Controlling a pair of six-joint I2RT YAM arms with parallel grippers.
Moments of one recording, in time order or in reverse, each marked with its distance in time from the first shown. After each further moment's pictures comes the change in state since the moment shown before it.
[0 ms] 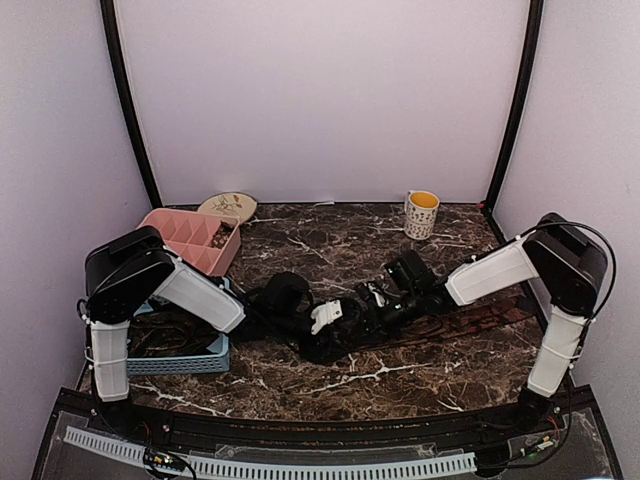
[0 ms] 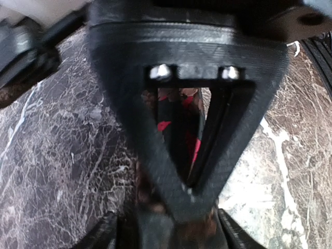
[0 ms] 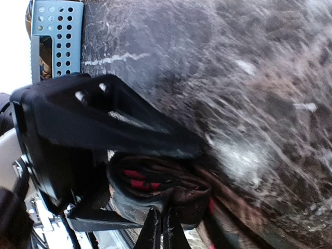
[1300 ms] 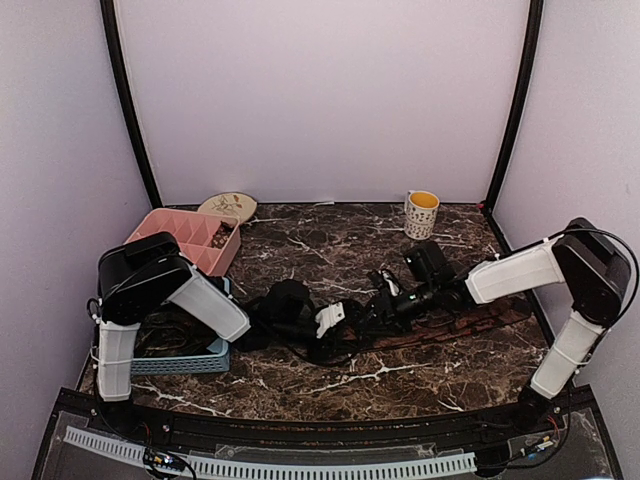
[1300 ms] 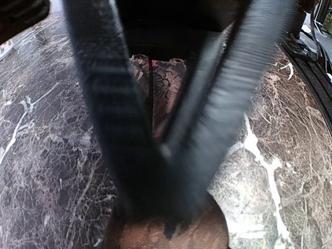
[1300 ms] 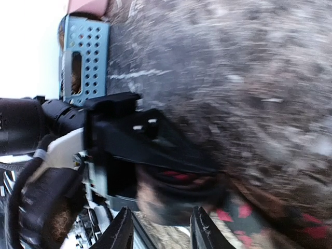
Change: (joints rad) left arm -0.018 0.077 -0.032 0.243 0.035 -0.085; right arm -0.067 -0.144 -0.104 0.074 -0.049 0.052
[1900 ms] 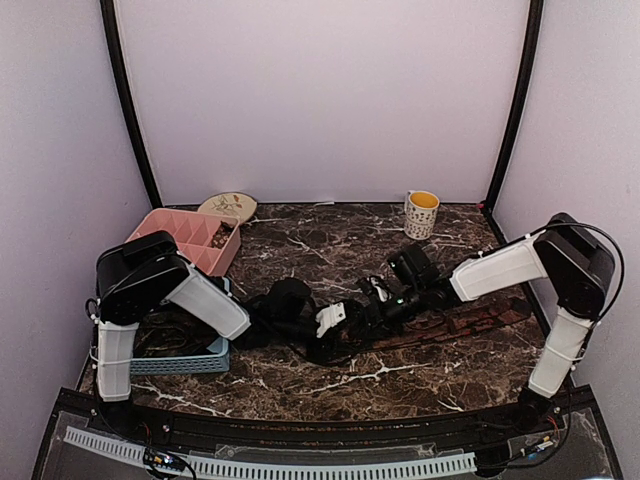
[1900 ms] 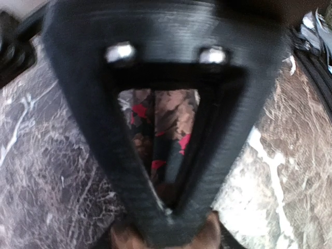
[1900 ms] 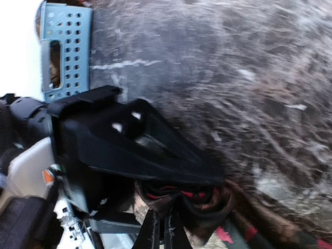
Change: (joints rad) left arm 0.000 -0.013 0.017 -0.064 -0.008 0.022; right arm 0.054 0.099 0.105 -0.104 0.038 -0.046
